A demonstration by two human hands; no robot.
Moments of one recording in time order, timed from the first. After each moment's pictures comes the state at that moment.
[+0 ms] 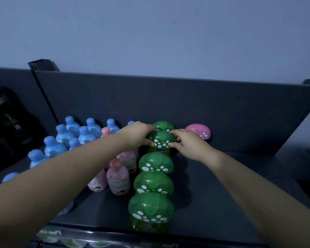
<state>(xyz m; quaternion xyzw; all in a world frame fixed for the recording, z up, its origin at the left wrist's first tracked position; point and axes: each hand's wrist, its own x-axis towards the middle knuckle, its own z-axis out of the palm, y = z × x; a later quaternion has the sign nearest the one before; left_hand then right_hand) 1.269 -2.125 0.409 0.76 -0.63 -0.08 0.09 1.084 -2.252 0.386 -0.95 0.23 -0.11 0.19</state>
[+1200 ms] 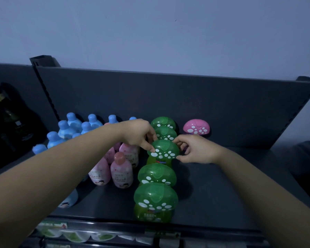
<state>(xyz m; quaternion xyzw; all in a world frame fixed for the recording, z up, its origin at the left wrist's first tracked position) 1.265 -2.104 0.432 0.70 -0.69 -0.18 0.05 1.046 -2.231 0.395 -0.94 0.18 -0.03 0.29</state>
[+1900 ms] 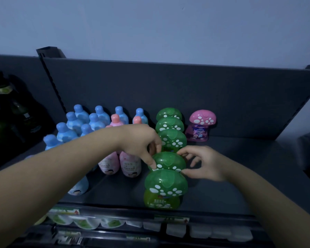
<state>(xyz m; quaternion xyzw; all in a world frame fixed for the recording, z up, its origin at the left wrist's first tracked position) 1.233 -2.047 0.444 0.65 -0.74 -0.17 -0.02 1.012 -2.184 0.371 -0.92 0.14 -0.06 0.36</state>
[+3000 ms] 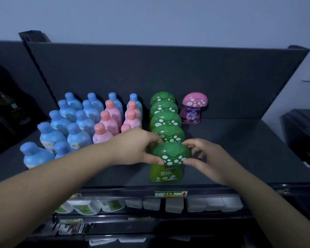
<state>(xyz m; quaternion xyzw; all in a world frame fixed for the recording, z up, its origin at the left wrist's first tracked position) 1.195 -1.992 0.403 0.66 -0.73 -0.13 0.14 0.965 -2.105 0.370 -0.90 0.26 -0.15 0.32</state>
